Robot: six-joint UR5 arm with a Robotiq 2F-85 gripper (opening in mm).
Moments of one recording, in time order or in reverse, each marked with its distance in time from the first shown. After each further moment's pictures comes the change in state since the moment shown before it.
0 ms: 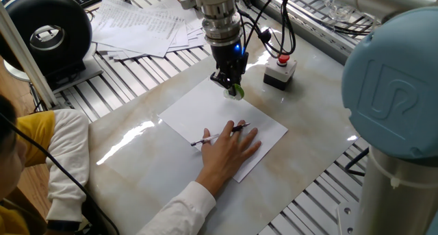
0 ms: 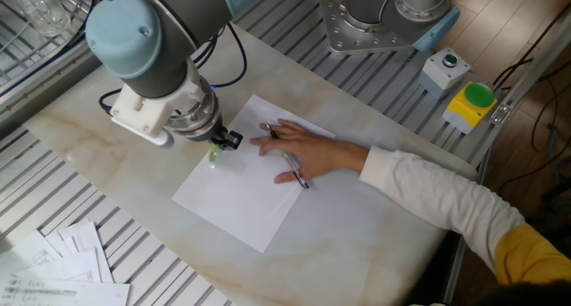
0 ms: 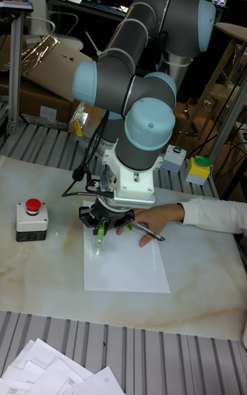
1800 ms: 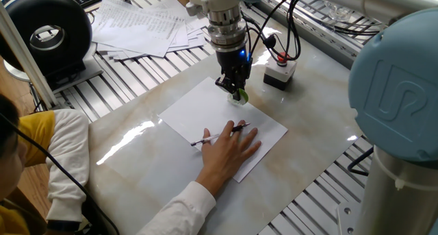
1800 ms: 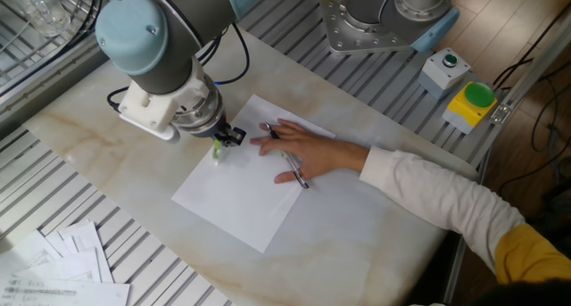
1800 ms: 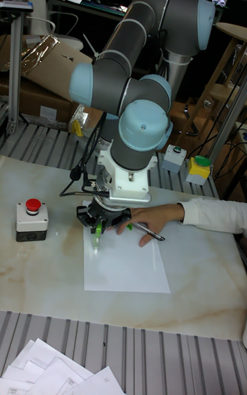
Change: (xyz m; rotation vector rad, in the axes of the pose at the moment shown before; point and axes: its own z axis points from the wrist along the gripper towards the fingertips) arm 0.012 -0.004 0.013 -0.007 0.004 -0.013
